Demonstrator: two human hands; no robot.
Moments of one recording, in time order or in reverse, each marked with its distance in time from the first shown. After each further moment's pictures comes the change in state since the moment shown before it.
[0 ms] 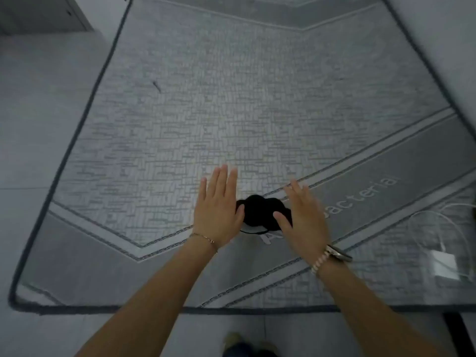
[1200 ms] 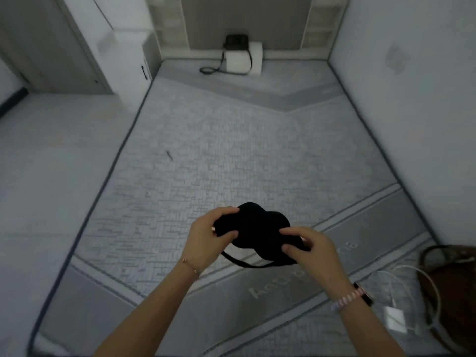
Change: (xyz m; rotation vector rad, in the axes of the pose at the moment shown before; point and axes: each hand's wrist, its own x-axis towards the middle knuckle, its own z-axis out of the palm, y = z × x) left_hand 0.033 0.029 -0.216 -0.932 0.034 -0.141; right_hand -0.011 -0.069 -0.219 0.704 0.019 0.078
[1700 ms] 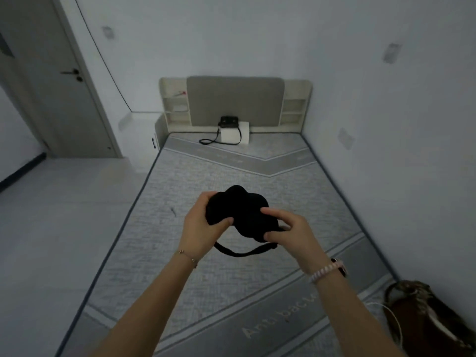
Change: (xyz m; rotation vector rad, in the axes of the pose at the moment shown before) left_hand -0.035 0.212 -0.086 -0.037 0.194 0.247; right_hand -0.061 -0.217 -0.074 0.268 -0.046 -0.131
